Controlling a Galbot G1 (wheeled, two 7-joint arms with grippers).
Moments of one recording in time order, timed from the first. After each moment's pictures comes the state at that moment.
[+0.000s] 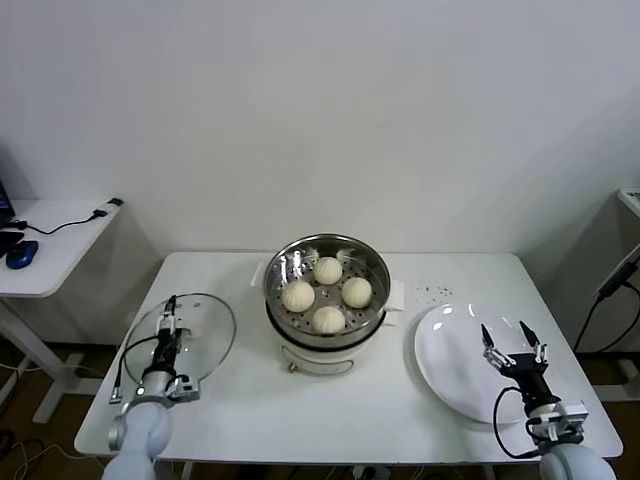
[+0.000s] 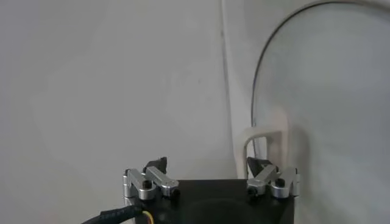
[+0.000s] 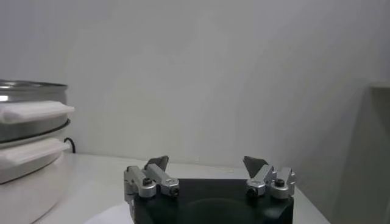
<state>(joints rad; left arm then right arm) 1.11 -1.37 -0.67 -1.30 1.49 -0.01 -0.22 -1.42 1.15 0.69 1.62 0.39 0.19 -0.14</state>
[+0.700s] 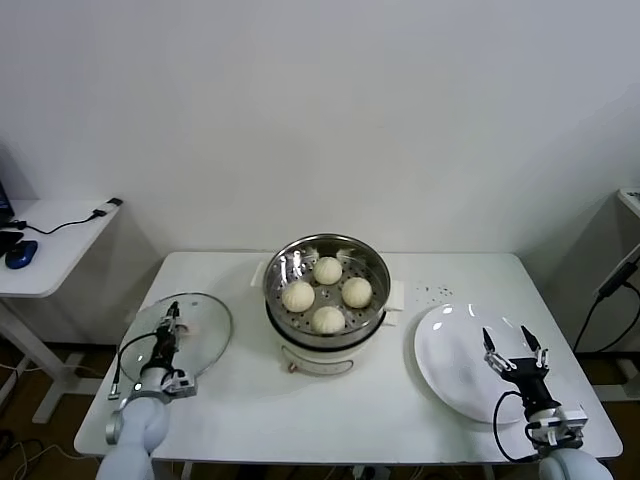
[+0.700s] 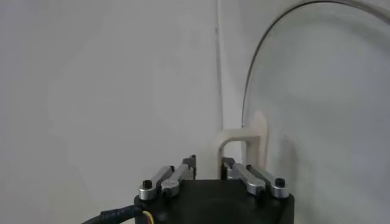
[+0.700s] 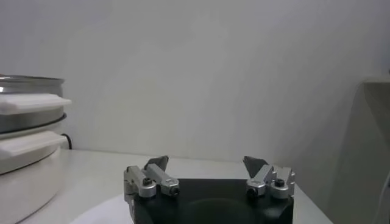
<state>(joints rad) 1.08 -1.35 -0.67 -1.25 1.44 -0.04 -0.20 -1.42 1.18 0.71 1.60 0.37 0.20 -0.16</state>
